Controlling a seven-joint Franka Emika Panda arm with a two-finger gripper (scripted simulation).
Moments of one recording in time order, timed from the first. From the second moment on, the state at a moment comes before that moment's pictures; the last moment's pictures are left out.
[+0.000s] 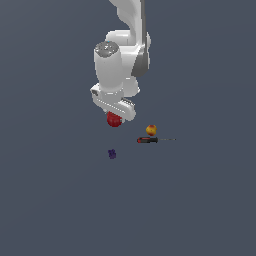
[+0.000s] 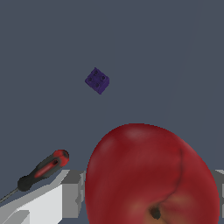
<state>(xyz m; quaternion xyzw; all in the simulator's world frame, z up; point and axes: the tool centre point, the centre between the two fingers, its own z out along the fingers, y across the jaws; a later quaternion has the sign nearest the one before) -0.110 -0.061 0.172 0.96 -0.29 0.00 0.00</state>
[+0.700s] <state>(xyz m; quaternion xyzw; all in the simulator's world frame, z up) -0.108 -0.084 0.296 0.96 -0.29 0.00 0.00</state>
